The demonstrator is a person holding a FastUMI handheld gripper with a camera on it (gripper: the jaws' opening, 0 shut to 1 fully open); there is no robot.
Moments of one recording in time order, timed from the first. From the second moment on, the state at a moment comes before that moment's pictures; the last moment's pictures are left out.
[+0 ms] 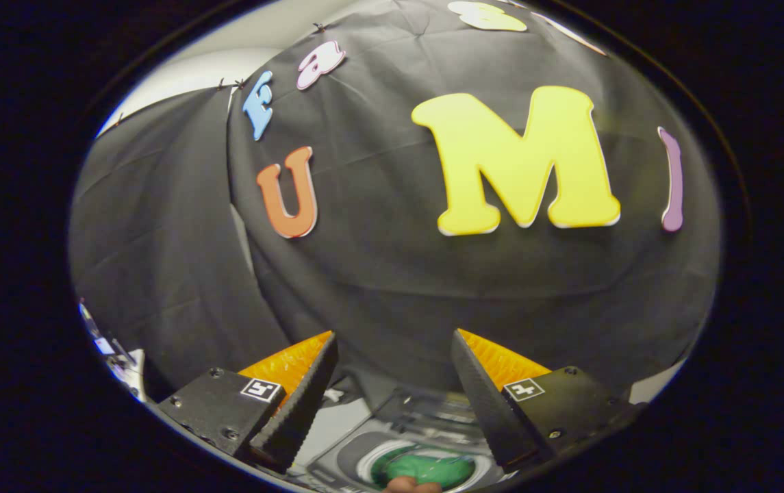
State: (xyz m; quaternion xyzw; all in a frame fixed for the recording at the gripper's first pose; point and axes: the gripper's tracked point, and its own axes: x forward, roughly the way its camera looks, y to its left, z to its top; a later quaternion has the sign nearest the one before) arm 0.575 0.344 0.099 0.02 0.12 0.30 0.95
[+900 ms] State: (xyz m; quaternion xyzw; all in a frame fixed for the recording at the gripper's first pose) arm 0.663 0.312 -0.040 0.01 0.24 0.15 0.96
